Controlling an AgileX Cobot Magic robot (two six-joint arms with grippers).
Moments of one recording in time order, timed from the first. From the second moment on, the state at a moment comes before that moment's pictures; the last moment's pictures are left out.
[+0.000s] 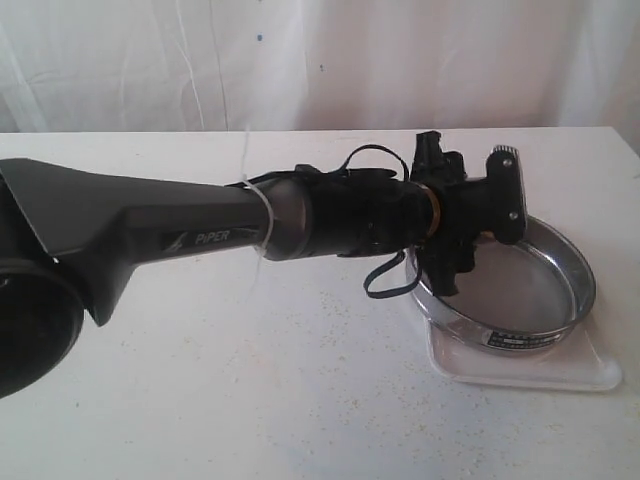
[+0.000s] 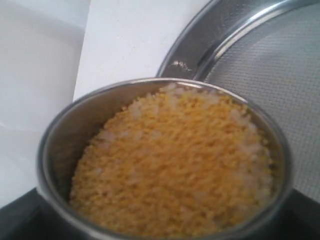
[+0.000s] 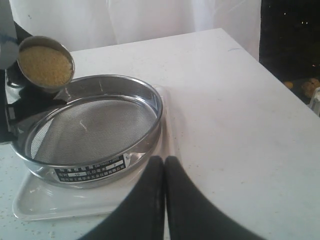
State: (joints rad) left arm -0.80 2.25 -1.77 0.94 0.15 -0.01; right arm -0.04 0.00 0.00 -0.10 0.34 0.20
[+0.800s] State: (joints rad) left arm -0.84 2.26 -1.77 0.95 0.15 0.43; right arm -0.04 0.00 0.00 -0.10 0.34 0.20
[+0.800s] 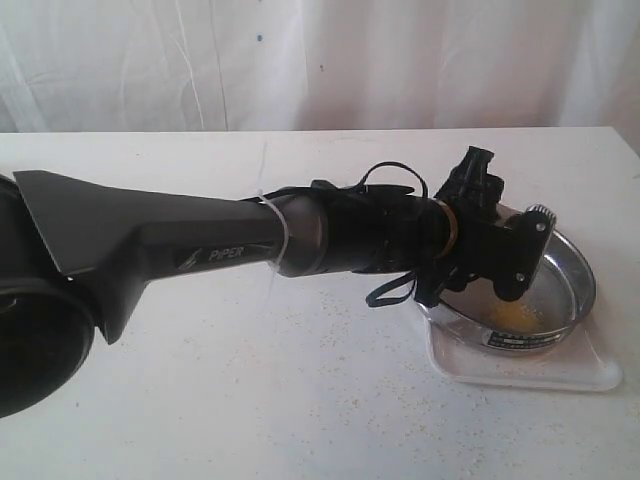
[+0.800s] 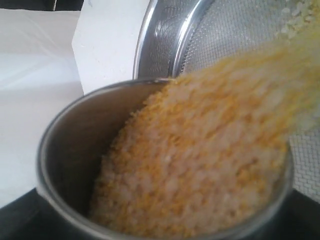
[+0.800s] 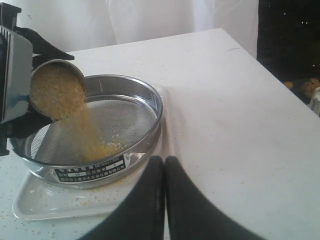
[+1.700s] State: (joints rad) left arm -0.84 2.26 -1.77 1.40 0.20 0.51; right arm -0.04 0.00 0.00 -0.10 0.34 0.20
